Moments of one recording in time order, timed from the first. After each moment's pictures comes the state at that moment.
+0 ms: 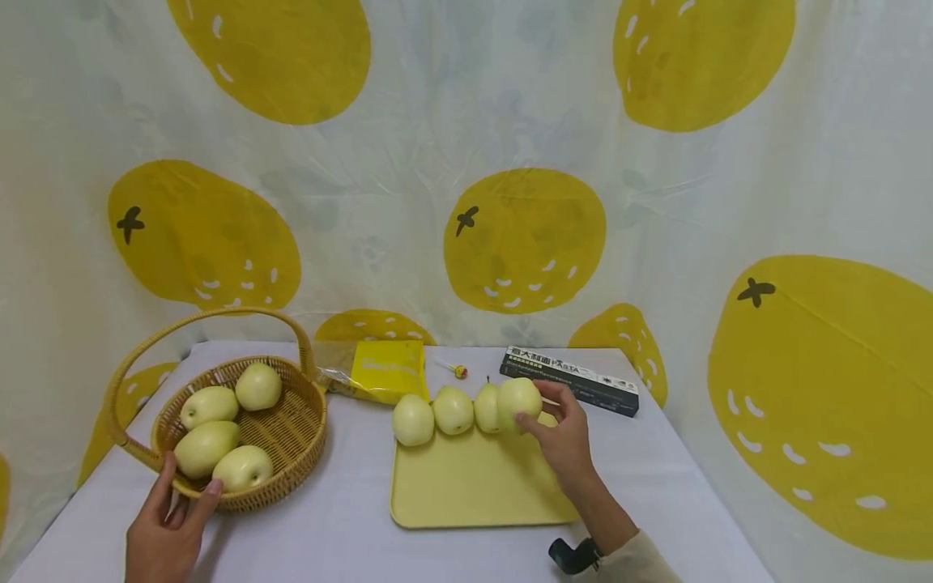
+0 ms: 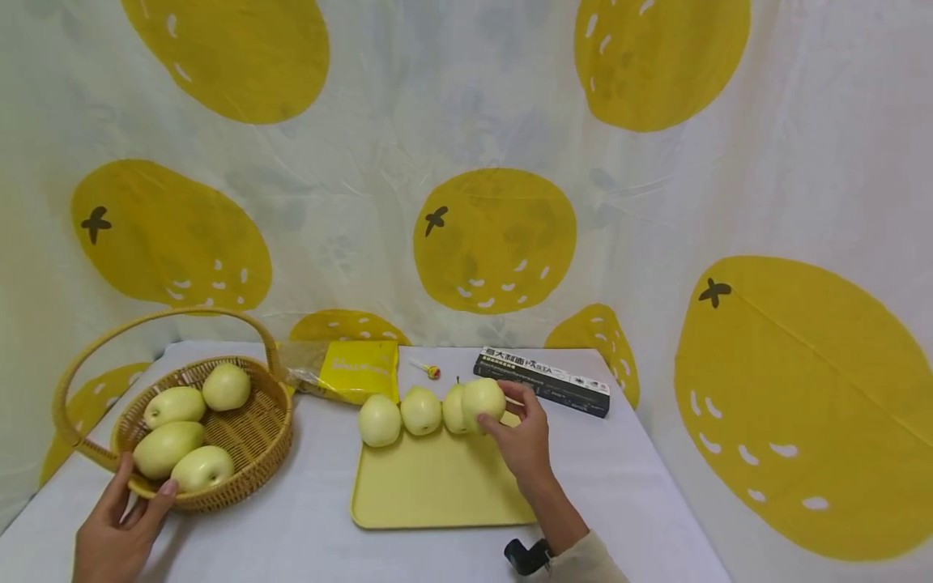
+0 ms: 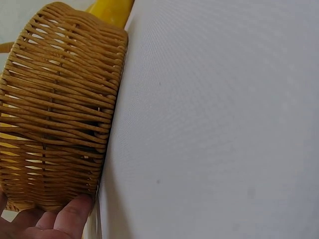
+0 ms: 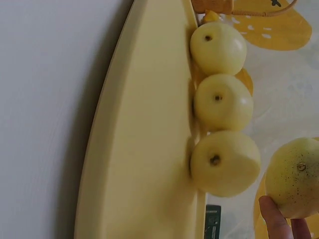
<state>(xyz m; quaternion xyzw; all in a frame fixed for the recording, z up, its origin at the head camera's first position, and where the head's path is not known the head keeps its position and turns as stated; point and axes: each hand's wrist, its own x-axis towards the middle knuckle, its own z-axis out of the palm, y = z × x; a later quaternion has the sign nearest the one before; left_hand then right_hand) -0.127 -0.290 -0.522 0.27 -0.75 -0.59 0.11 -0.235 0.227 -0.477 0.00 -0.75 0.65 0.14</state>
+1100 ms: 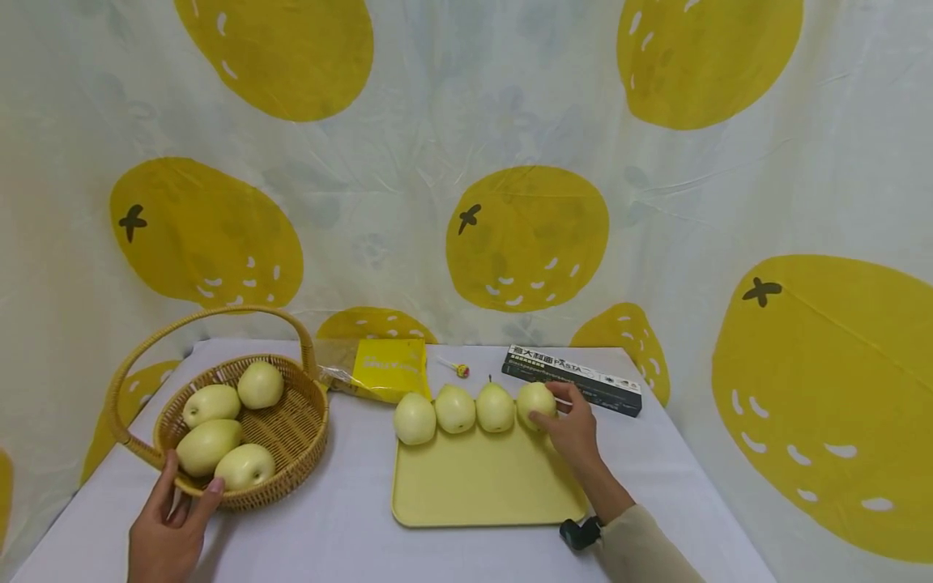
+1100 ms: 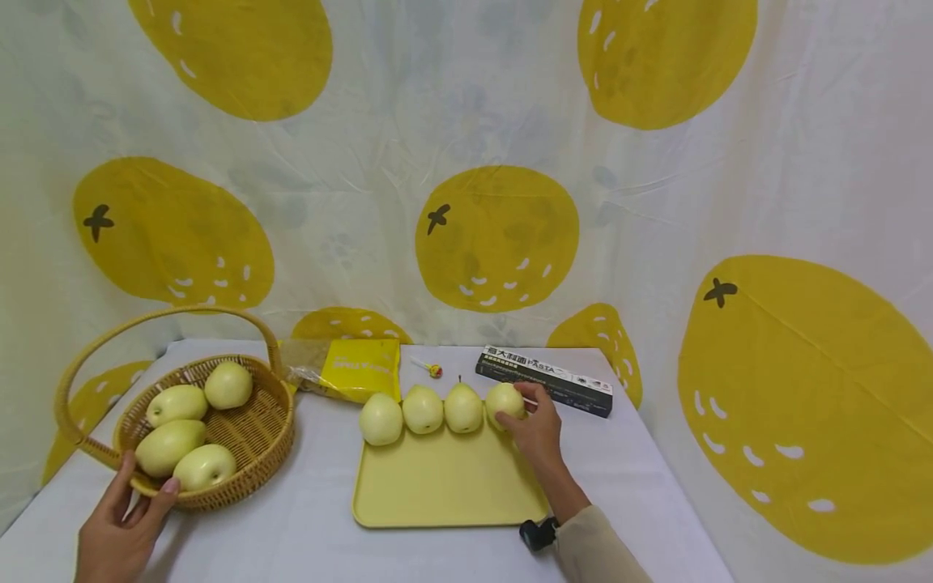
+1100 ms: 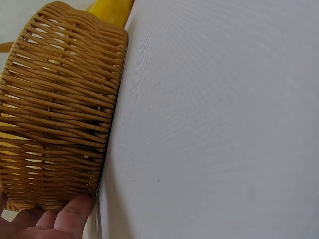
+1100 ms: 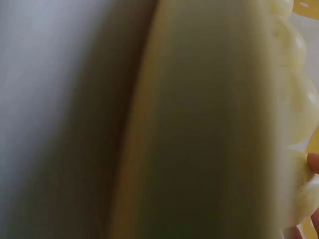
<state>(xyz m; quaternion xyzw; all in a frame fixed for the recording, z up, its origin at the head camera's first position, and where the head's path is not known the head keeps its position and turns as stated) -0.128 -0.289 -0.521 0.28 -0.75 -0.59 0.10 -0.271 0.258 -0.507 -0.07 -0.83 0.54 0.11</state>
